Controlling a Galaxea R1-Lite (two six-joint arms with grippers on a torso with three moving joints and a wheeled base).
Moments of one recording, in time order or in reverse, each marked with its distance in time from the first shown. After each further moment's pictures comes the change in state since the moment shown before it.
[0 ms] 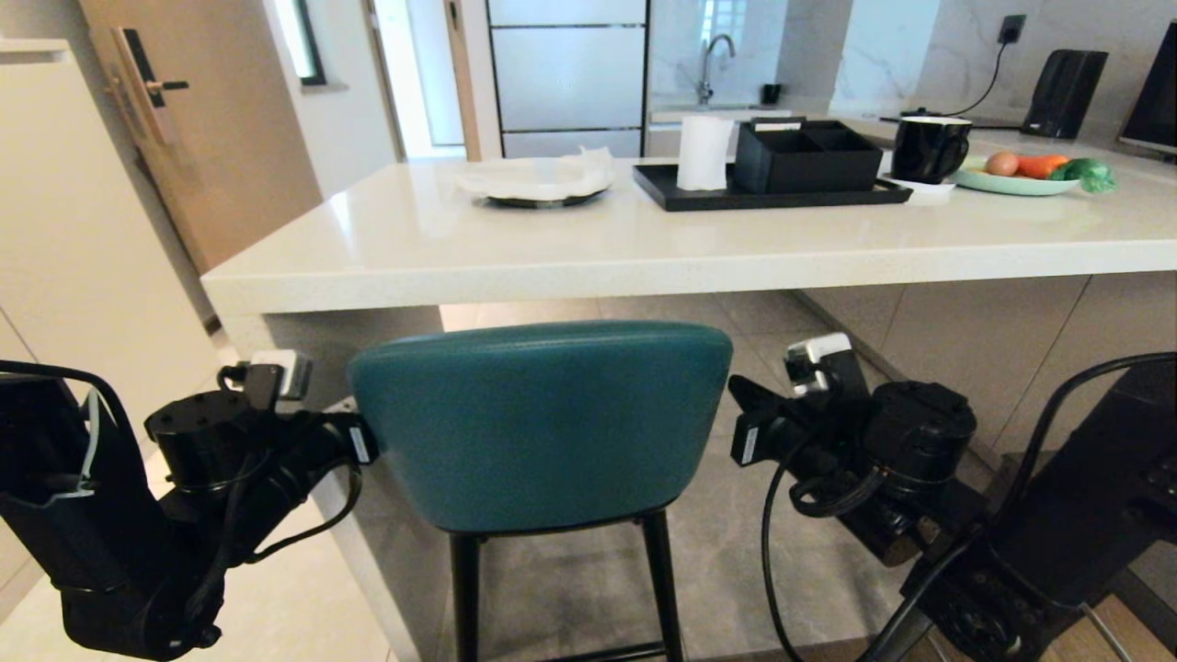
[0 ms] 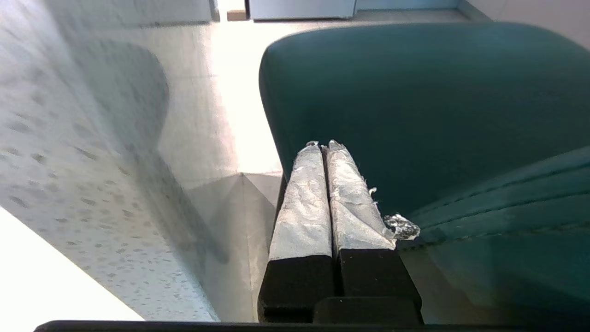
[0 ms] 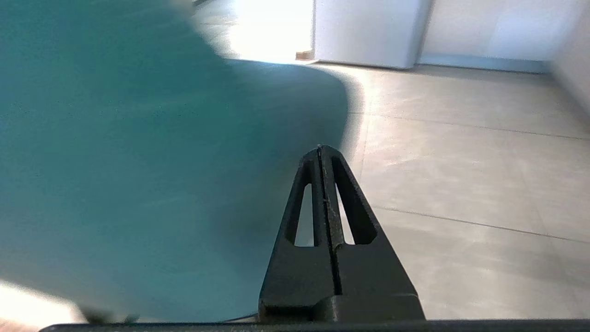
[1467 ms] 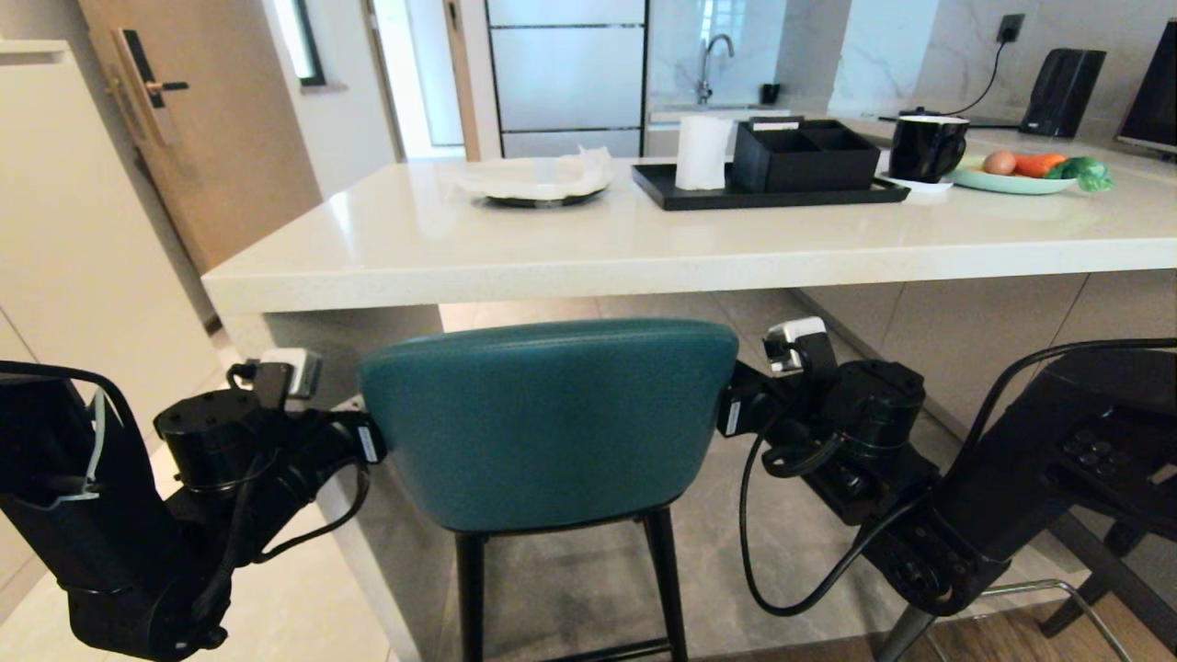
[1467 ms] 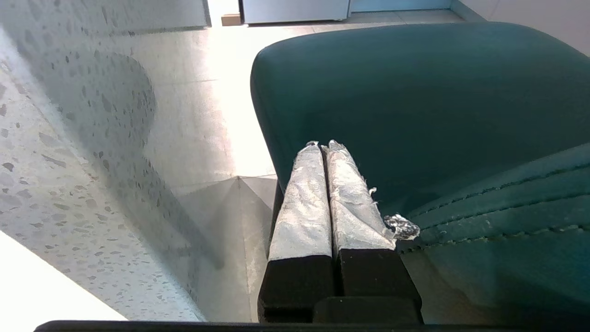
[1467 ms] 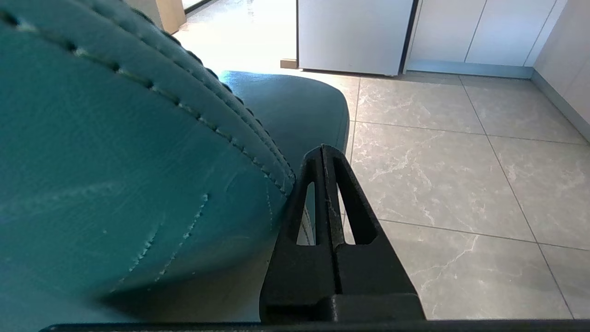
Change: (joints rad) left arm -0.045 -0.006 -0.002 0.001 0.007 0.007; right arm 0.016 0.109 -0.179 0.057 0.027 0.000
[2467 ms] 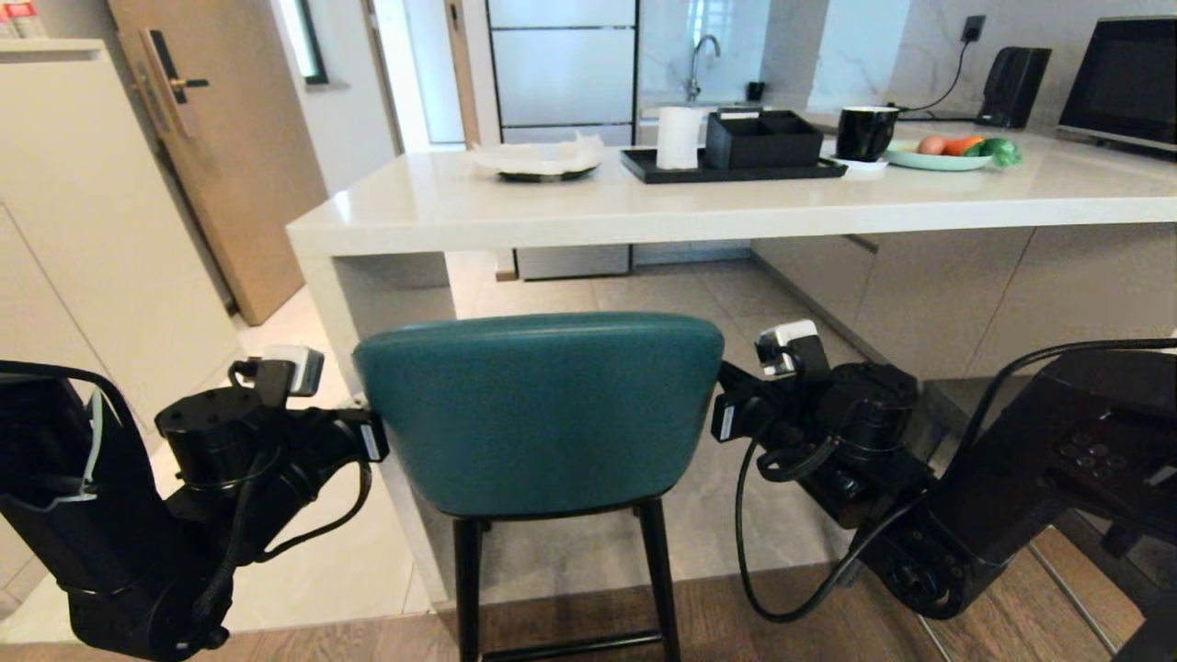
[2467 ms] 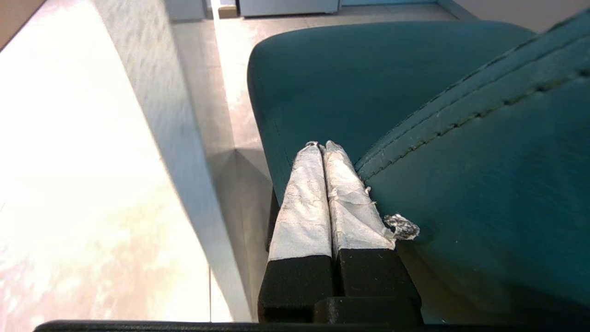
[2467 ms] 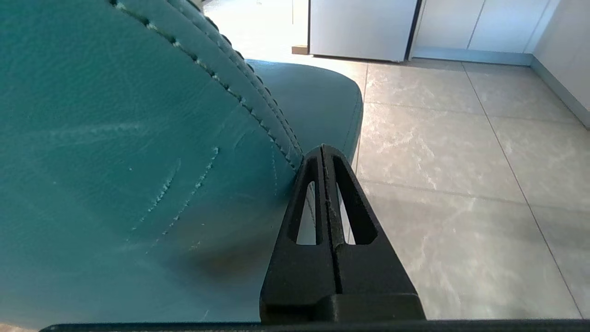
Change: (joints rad) left arm -0.019 -0.016 0.002 0.005 0.002 0.001; right arm 0.015 -0.007 0.003 0.004 0.004 -0.006
